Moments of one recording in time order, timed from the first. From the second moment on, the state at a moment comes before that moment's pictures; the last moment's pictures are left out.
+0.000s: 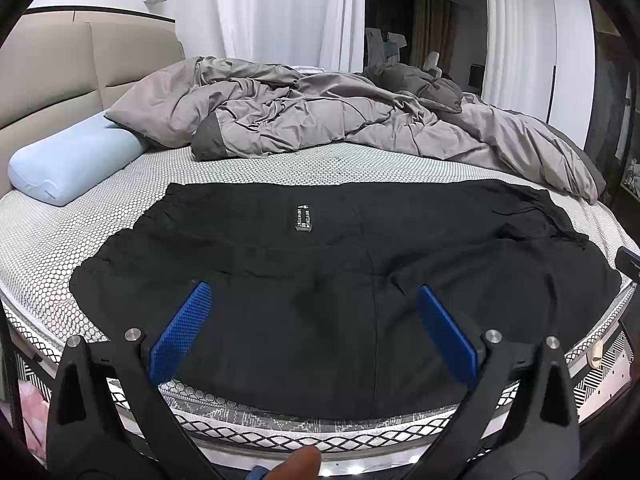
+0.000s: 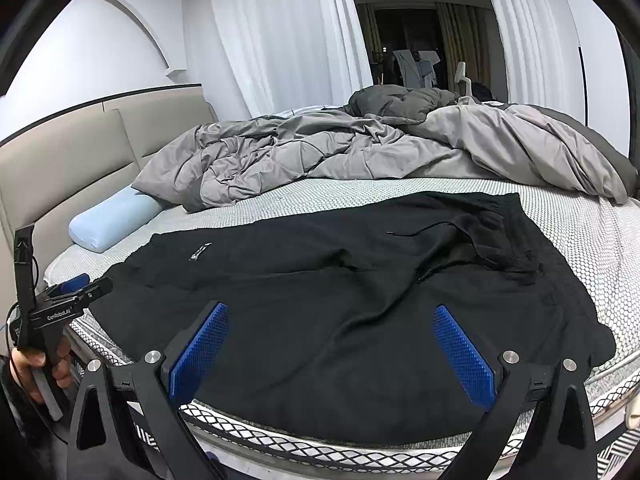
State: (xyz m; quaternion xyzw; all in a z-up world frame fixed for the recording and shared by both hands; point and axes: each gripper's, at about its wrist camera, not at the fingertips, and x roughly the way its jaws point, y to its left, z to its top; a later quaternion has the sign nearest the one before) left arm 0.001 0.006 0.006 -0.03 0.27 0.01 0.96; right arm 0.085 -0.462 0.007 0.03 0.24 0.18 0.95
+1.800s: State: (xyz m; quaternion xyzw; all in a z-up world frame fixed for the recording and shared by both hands) left arm 0.001 0.011 0.005 -0.04 0.27 0.01 0.96; right arm 0.085 -0.462 0.006 0.02 0.24 0.18 0.95
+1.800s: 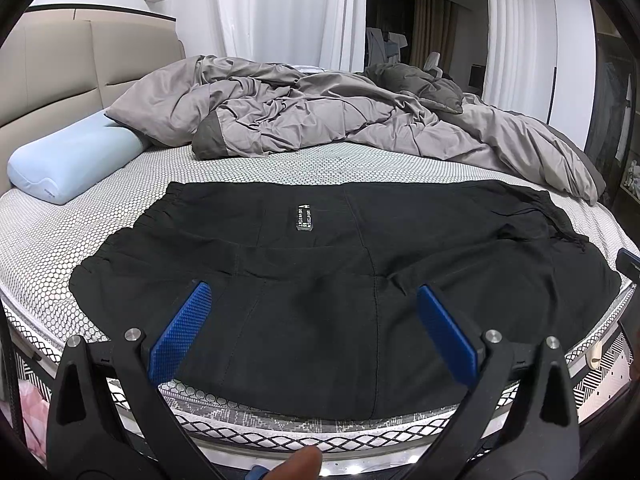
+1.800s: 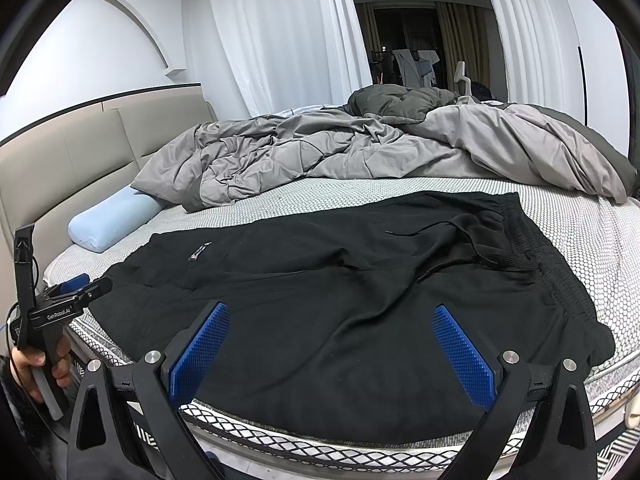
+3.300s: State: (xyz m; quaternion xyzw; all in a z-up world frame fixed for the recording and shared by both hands) left arm 0.034 0.104 -0.037 -0.07 0.32 0.10 0.94; right arm 0.110 -0.537 -0.014 0.07 0.27 0.14 0.95
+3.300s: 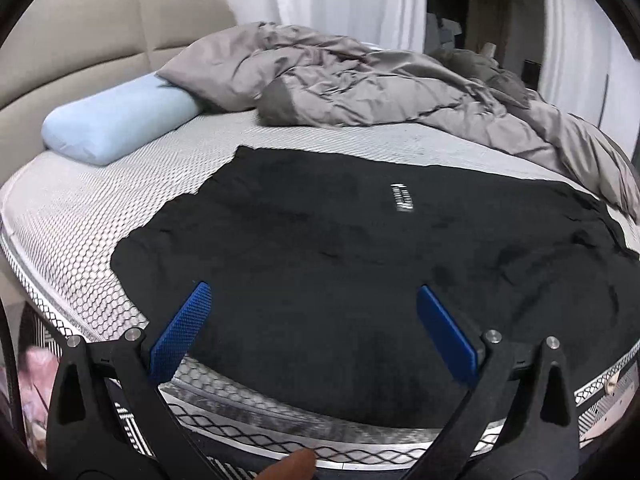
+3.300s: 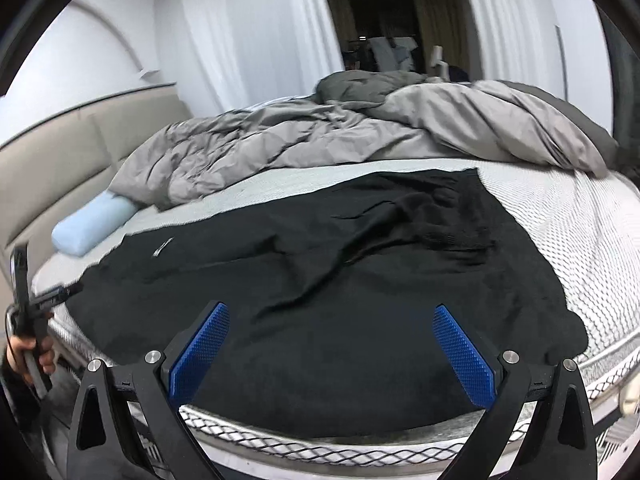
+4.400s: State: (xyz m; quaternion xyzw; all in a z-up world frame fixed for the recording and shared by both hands) left arm 0.062 0.289 -0.093 -0.27 0.33 0.11 0.90; right arm 0.099 -0.652 -0.050 0.22 0.32 0.04 0.92
